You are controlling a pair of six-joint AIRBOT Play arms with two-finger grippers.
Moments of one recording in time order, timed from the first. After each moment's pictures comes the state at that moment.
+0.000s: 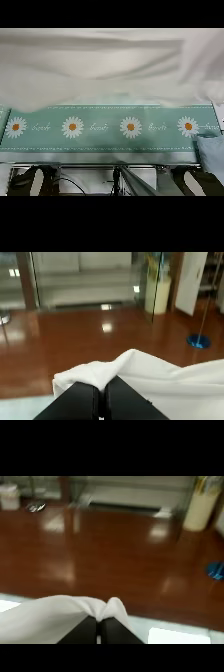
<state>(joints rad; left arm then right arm) 0.32 -0.42 1.56 1.07 -1.16 -1.35 -0.16 -0.81 2.01 -1.26 1.36 1.45</state>
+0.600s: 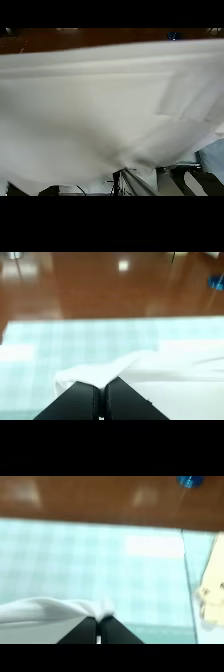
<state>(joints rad) 0.32 -0.43 1.54 1.21 -1.48 -1.43 -0.16 -0.87 2.03 -1.44 1.74 1.49</state>
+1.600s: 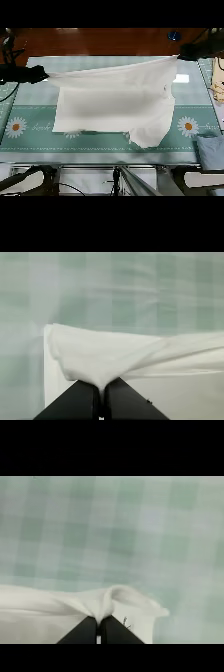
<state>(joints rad) 0.19 -1.28 1.16 1.04 -0.90 -1.26 -0.10 -1.58 1.74 -1.28 1.19 1.37</state>
